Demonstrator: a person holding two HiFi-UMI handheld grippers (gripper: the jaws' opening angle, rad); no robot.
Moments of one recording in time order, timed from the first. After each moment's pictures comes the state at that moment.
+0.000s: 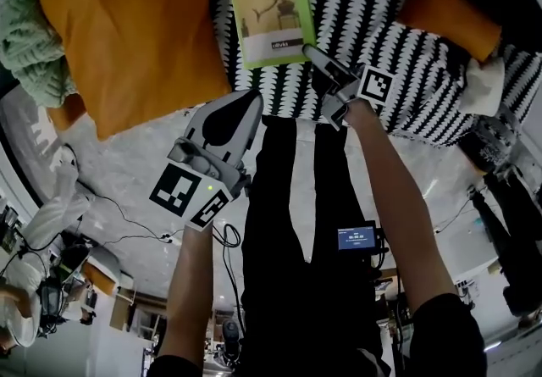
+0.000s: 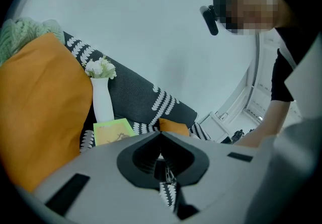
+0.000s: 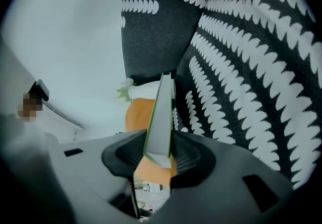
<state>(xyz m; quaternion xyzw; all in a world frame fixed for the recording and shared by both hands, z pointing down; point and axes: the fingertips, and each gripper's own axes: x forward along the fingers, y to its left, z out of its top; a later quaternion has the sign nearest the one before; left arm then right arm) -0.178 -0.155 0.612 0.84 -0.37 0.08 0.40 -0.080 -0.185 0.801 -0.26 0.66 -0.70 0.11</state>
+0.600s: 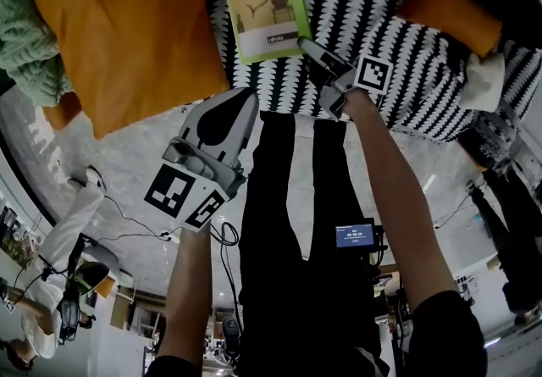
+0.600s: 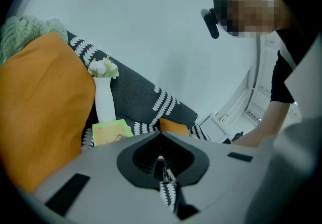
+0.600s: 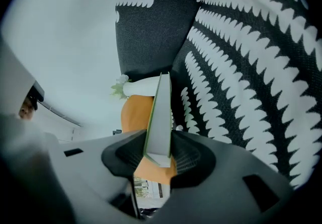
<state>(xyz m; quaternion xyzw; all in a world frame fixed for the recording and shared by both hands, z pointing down) -0.178 -0.149 0.617 0.83 -0.38 0.08 0.40 -0.081 -0.183 0.819 -0.25 0.65 -0.71 0.09</state>
